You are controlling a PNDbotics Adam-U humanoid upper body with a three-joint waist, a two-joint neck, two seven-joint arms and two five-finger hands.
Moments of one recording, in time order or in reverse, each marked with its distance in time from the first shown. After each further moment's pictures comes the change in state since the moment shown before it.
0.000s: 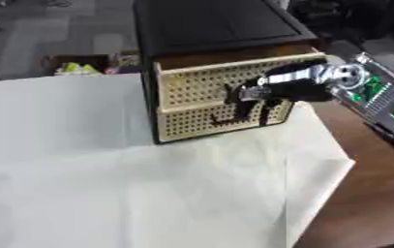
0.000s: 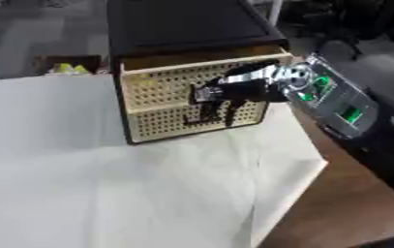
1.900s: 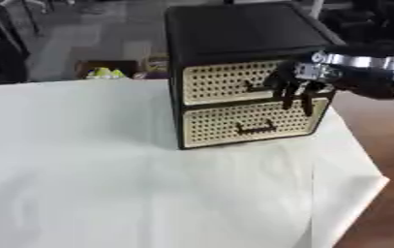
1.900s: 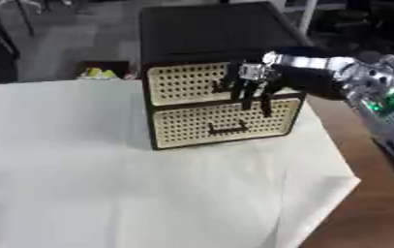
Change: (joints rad) left arm 0.016 -0.005 0.021 0.000 0.001 -0.010 0.019; right arm 0.141 0.153 -0.329 -0.247 0.017 -0.146 -0.251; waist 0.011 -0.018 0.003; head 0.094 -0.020
